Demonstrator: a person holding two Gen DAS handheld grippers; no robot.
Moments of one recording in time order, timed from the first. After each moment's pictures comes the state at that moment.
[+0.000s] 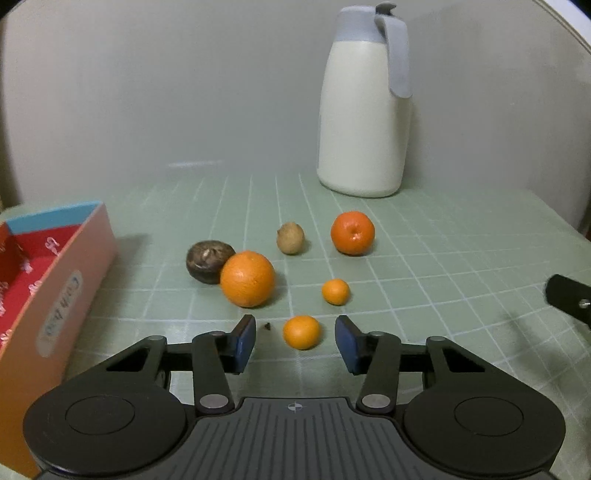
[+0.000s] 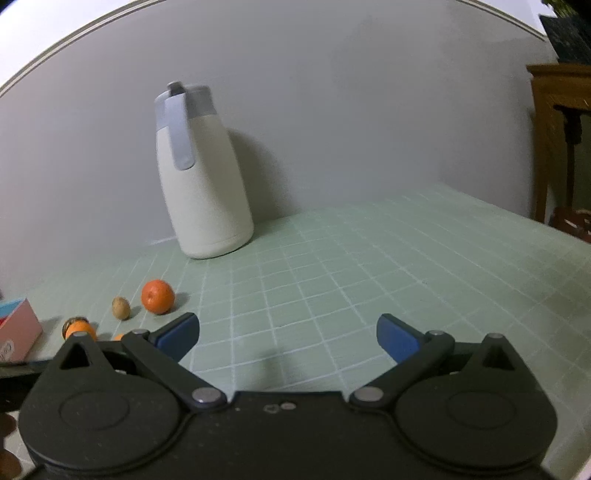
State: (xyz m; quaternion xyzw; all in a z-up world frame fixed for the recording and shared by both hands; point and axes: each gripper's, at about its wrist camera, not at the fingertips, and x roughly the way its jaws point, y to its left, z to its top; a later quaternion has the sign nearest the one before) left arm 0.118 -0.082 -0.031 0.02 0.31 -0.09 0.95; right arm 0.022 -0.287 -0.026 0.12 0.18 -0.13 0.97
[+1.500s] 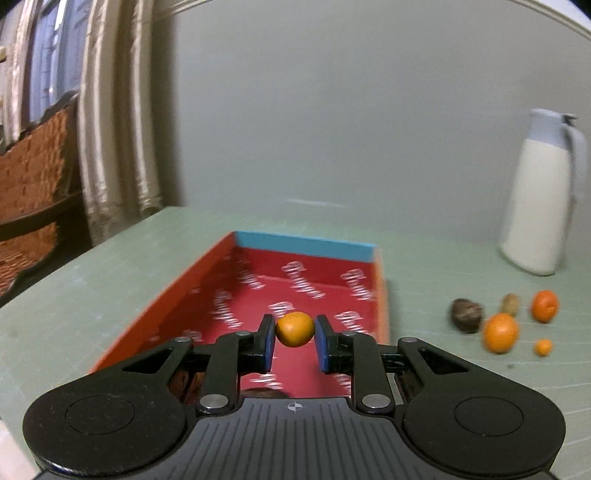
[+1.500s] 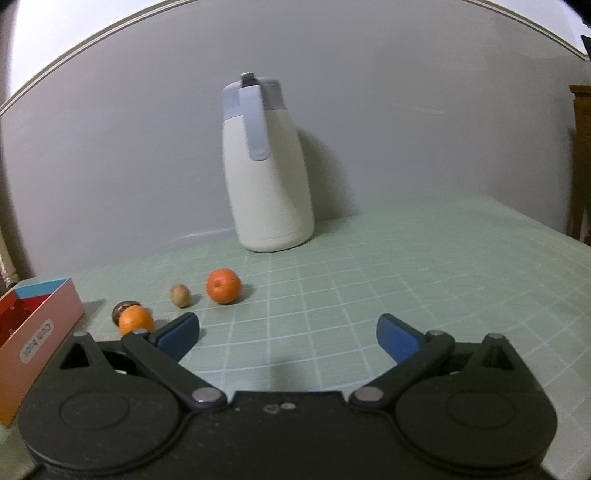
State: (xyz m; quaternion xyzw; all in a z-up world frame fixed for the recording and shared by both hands) left arm 0.087 0.094 0.006 -0.02 0.24 0.12 0.96; right arm 0.033 -0.232 -0.025 0.09 0.18 -0.07 0.98
